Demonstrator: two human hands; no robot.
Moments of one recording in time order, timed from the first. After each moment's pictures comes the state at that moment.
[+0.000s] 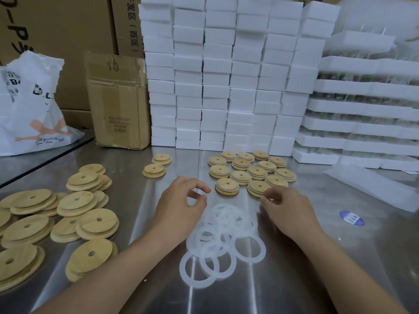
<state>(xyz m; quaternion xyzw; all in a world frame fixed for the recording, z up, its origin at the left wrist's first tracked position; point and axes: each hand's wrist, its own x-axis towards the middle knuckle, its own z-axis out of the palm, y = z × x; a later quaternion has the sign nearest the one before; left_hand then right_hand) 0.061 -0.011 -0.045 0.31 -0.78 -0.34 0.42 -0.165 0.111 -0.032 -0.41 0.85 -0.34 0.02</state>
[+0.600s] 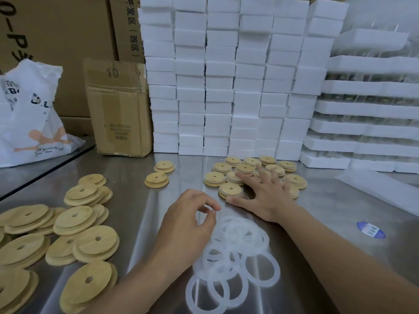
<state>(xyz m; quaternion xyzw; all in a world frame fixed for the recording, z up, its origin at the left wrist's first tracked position) 0.059 -0.010 -0.047 0.31 -0.81 -0.30 0.40 -0.195 0.016 -0.041 -0.53 0.84 -0.13 0.00</state>
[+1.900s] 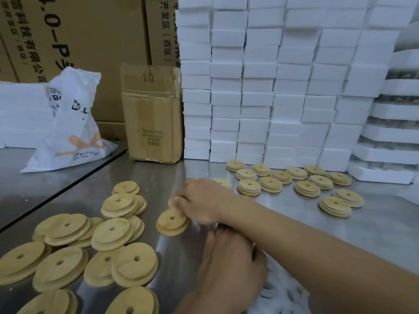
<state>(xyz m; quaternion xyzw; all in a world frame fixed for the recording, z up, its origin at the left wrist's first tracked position) 0.054 -0.016 -0.055 0.38 -0.88 -0.17 0.24 -0.012 -0.105 0.003 -0.79 0.61 -0.07 0.03</state>
